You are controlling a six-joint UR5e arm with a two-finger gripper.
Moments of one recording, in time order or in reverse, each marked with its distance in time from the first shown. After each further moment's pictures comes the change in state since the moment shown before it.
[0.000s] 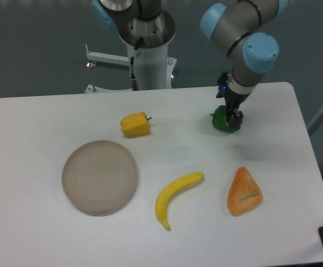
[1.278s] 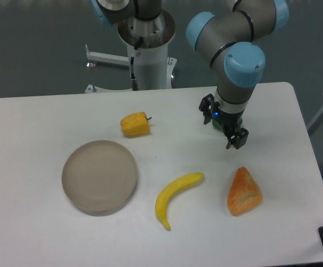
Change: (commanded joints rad) arm -0.196 -0.088 0.272 -0.021 0.002 -0.908
